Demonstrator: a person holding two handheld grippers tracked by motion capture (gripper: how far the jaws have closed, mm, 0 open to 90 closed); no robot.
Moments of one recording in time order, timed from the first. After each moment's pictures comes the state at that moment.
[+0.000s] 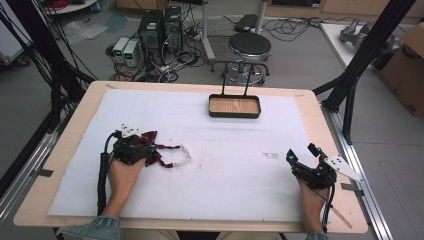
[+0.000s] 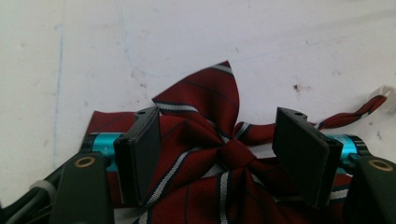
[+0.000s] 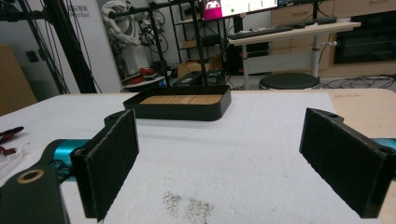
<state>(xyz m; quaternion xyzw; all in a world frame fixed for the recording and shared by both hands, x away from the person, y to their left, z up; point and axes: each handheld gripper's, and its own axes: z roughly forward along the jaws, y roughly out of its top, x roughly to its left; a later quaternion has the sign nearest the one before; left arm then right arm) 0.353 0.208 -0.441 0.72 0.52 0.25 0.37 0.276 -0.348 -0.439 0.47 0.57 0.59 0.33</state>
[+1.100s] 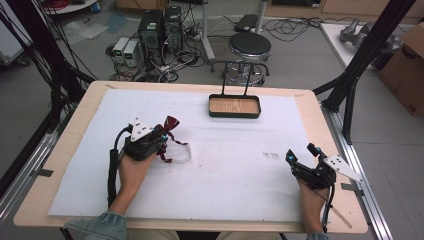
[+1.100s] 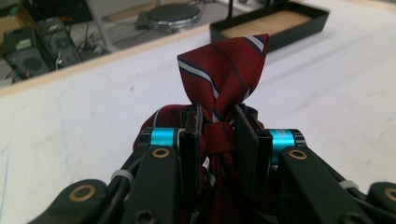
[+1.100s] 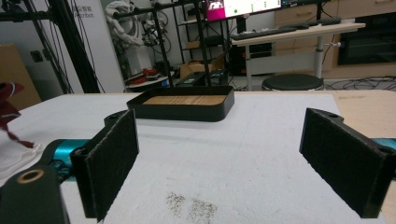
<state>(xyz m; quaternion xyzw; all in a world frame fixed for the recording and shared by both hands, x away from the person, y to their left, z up) 0.342 0.164 -0.395 0.73 0.38 0.29 0.48 0.275 -0.347 -0.439 0.46 0.57 0.59 0.32</state>
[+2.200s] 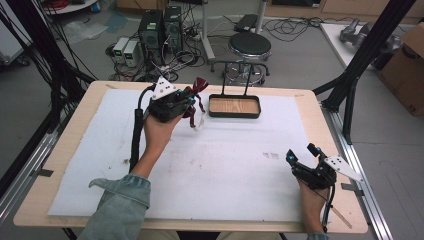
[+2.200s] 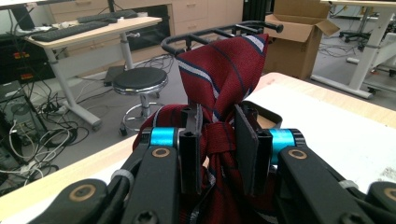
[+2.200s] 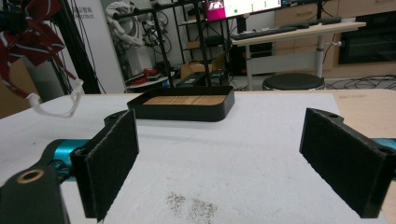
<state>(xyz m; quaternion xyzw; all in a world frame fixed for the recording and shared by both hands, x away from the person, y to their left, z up) 0.412 0.102 -0.319 0.71 0.32 0.28 0.56 0.276 -0.348 -0.439 0.46 0.57 0.60 0.32</state>
